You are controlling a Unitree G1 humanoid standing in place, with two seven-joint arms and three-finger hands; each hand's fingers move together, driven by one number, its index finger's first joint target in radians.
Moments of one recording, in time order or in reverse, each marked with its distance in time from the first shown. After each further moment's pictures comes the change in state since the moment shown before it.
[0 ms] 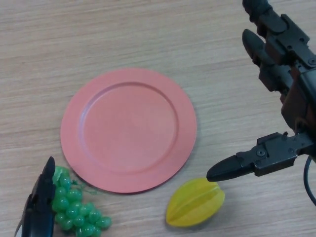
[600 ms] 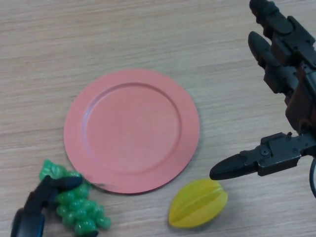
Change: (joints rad) left arm 0.050 0.046 0.043 -0.032 -0.109 -0.116 -0.202; right arm 0.005 -0.065 -0.007 0.000 0.148 -0.007 -0.114
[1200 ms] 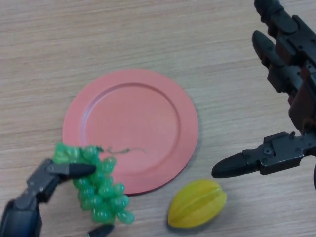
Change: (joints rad) left arm 0.081 -0.042 0.048 -0.404 -0.124 -0.028 -0.130; right arm 0.002 -0.046 -0.001 0.000 0.040 -0.018 -0.061
